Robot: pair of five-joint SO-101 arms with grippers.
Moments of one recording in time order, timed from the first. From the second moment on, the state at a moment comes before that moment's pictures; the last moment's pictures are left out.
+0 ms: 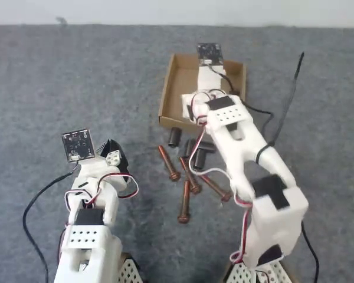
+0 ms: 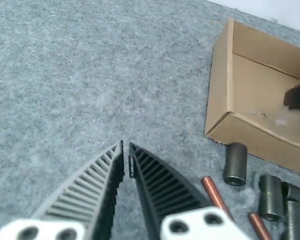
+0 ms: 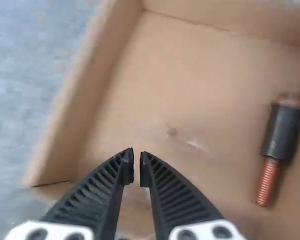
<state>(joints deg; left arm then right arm) -6.3 -66.7 96.9 14.2 19.5 -21.8 19.8 6.2 37.9 -12.4</state>
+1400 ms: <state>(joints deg) -6.3 -66.7 96.9 14.2 19.5 -23.1 40.5 -33.2 92.5 -15.1</state>
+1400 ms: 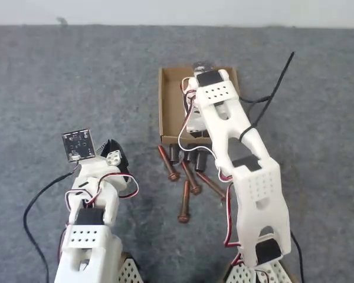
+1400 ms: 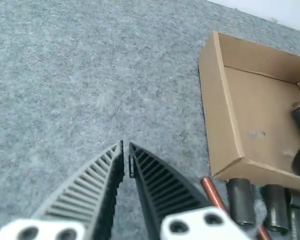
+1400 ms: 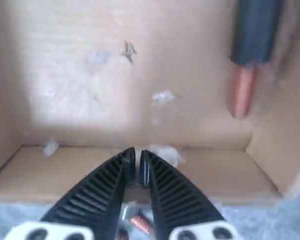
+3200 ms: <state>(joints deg) -6.3 -66.7 96.9 14.2 19.5 -29.4 4.1 24.7 62.9 -18.3</state>
